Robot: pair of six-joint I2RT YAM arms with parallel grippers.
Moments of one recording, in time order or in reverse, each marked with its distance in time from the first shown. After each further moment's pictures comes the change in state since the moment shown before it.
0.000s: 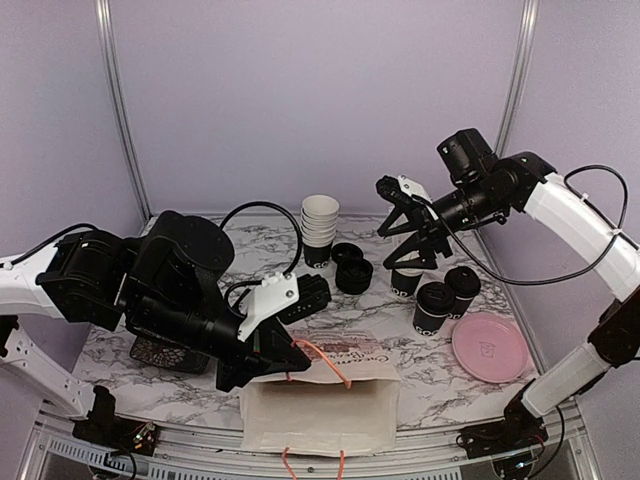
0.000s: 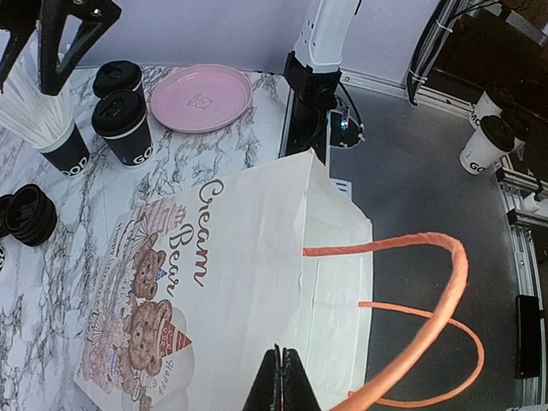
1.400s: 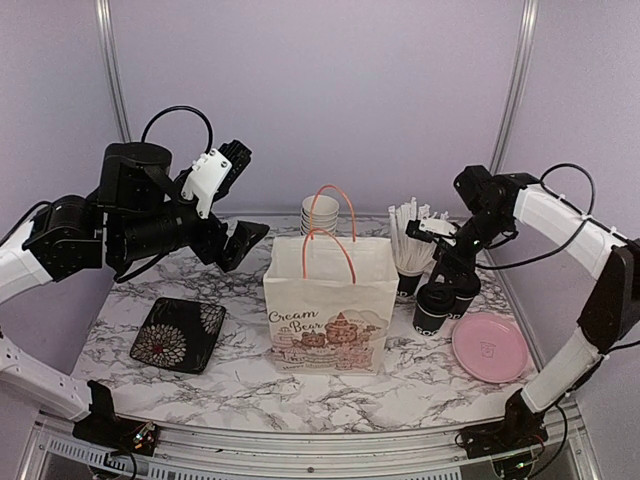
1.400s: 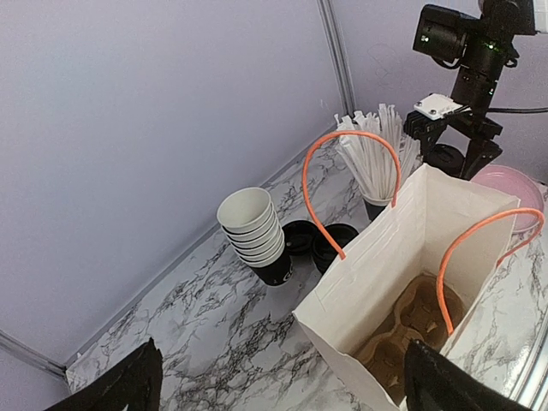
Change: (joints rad) left arm 0.358 -0.124 -0.023 0.185 -0.489 0.236; right arm -0.267 0.060 -0.170 -0.076 0.387 -0.081
